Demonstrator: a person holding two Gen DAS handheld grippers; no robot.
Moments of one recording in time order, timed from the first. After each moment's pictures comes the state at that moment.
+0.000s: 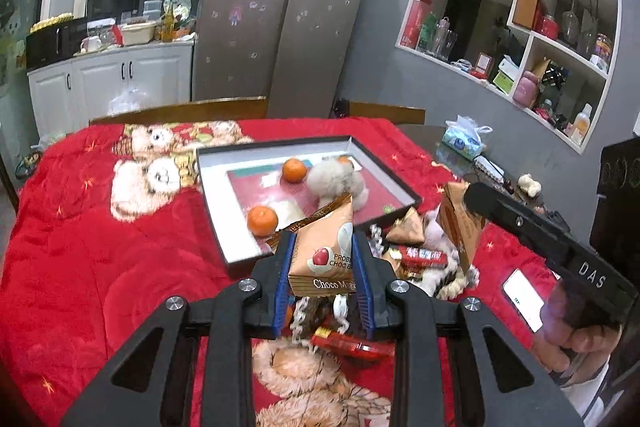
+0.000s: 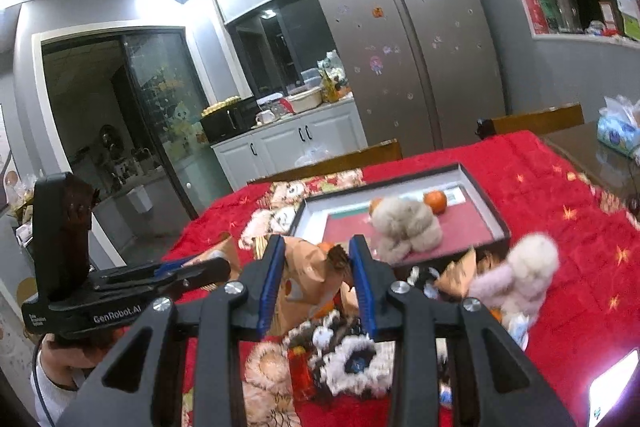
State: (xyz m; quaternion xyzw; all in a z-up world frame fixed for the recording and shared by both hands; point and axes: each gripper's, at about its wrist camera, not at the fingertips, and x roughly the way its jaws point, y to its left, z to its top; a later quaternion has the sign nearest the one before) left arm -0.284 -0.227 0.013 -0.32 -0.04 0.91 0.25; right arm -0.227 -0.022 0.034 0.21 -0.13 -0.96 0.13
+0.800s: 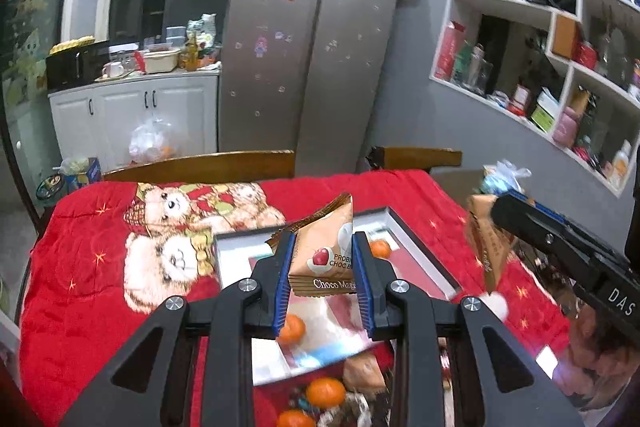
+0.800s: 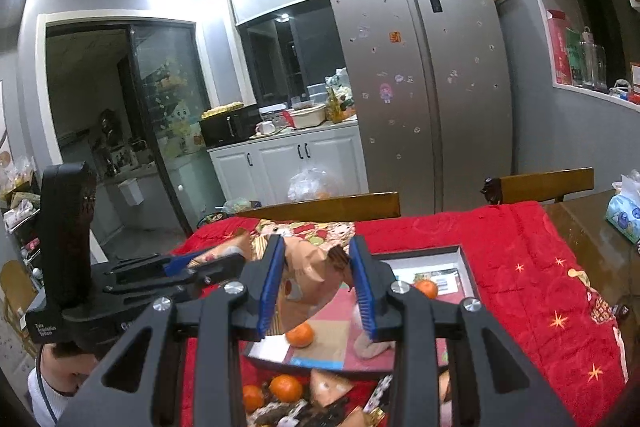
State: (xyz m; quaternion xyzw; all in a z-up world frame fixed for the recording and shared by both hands) left arm -0.383 -0.204 0.059 -0.28 -0.05 0.94 0.19; right arm -0.319 -0.011 0.089 0.20 -0.08 -0.97 0.13
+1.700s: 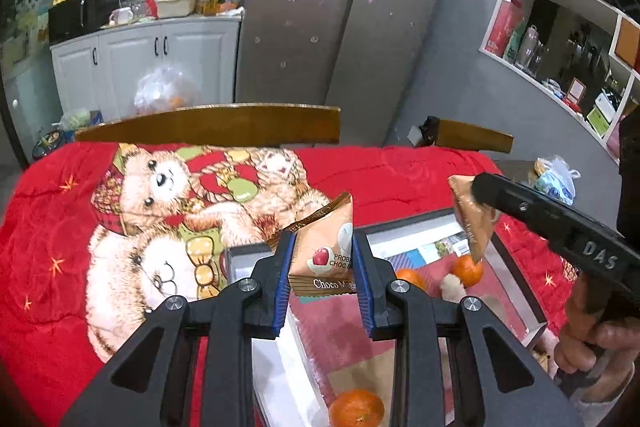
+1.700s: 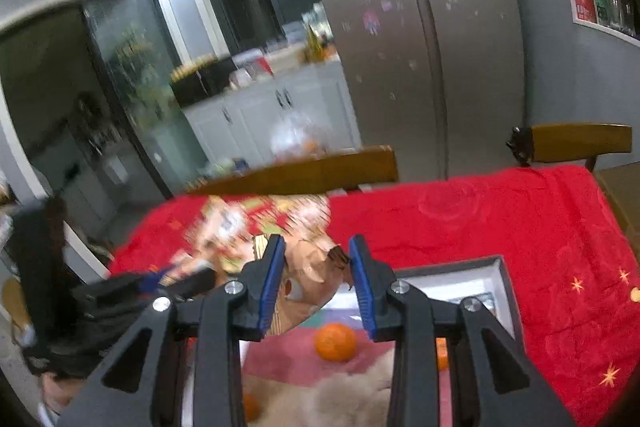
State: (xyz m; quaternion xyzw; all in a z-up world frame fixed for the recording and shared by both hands) left arm -0.525 -0.207 -0.033 -0.37 -0.06 0.91 0.16; right arm -0.504 -0.002 0.007 0.32 -0.09 -0.93 0.12
